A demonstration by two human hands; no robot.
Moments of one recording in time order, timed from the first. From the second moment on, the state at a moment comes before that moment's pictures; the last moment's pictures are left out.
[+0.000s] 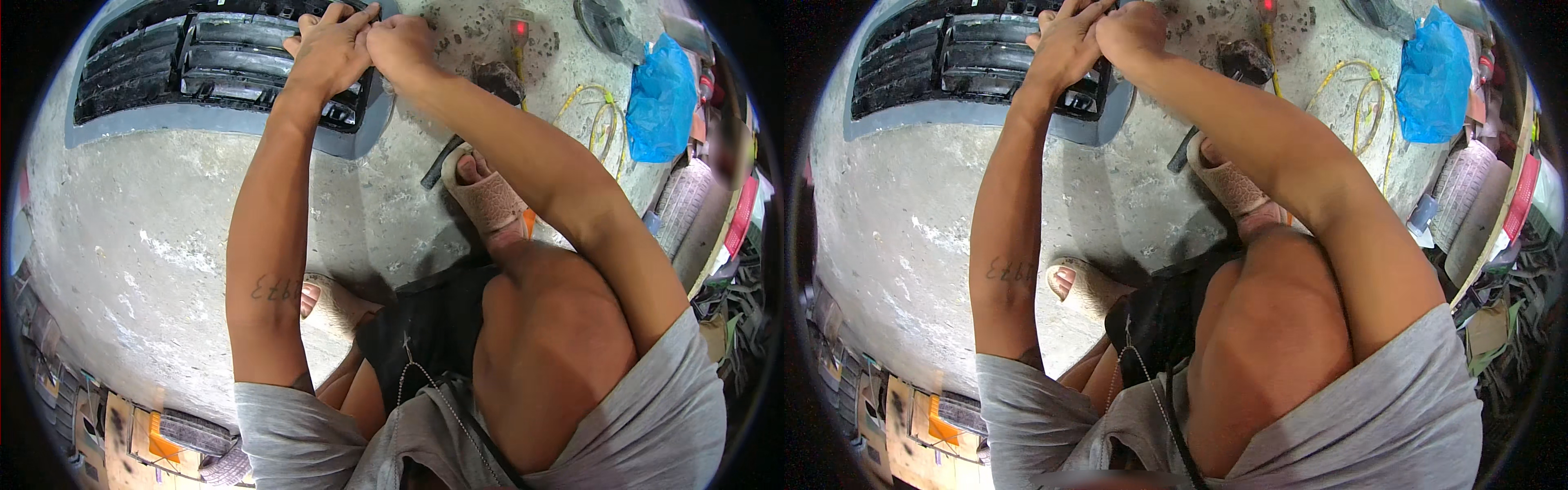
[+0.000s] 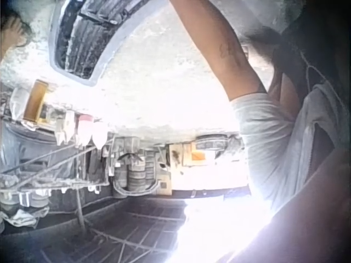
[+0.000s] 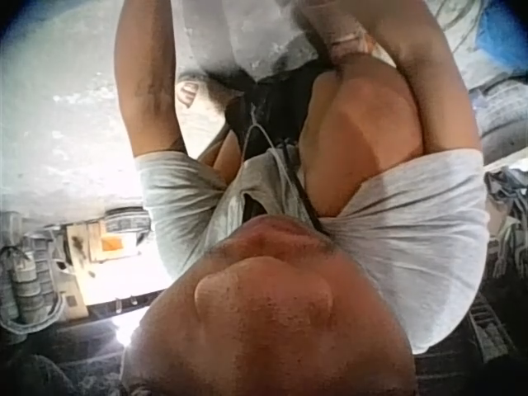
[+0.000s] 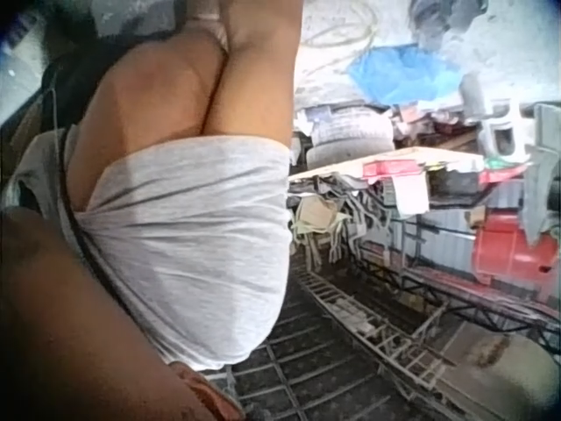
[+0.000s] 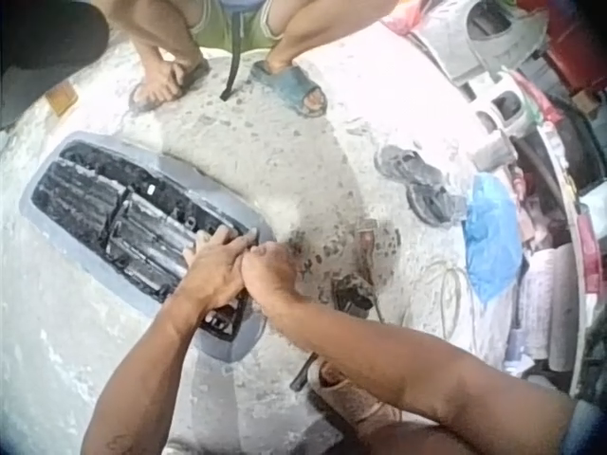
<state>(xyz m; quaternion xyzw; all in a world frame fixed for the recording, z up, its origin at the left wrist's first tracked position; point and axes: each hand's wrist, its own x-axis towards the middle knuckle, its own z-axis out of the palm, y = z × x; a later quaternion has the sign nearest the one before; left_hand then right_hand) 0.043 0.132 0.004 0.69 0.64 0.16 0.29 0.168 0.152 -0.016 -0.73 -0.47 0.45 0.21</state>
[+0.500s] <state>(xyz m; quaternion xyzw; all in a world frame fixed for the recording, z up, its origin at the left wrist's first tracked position) 0.061 0.131 0.003 0.61 0.73 0.21 0.24 0.245 0.164 0.007 -0.60 -0.59 0.52 0.16</state>
